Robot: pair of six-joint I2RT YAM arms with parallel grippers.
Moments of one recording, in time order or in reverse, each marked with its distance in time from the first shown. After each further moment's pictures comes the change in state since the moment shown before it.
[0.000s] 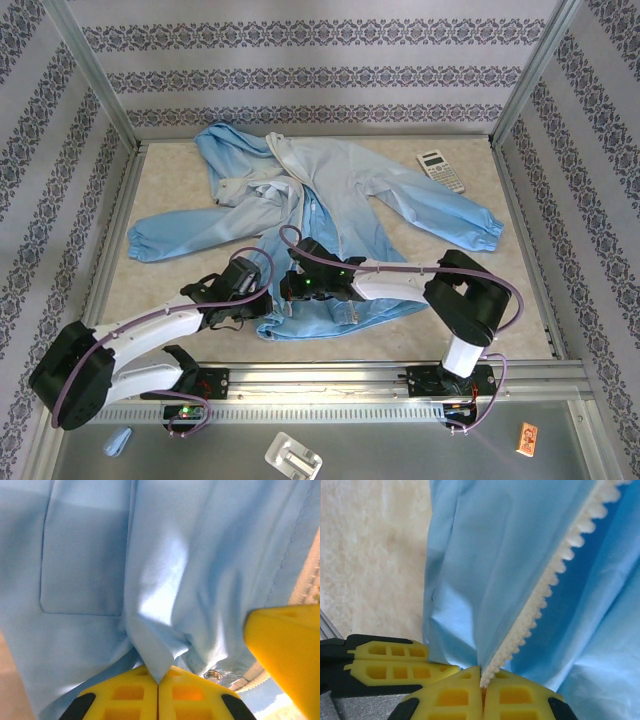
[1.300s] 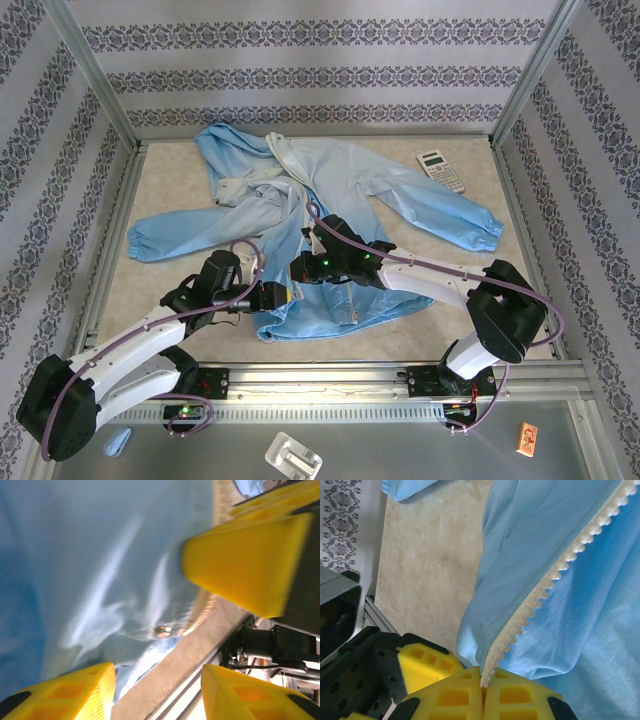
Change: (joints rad) left arm 0.085 -0.175 -0.051 0.190 0.373 0.041; right arm -0.117 -0.179 0.015 -0.116 -0.130 -0.041
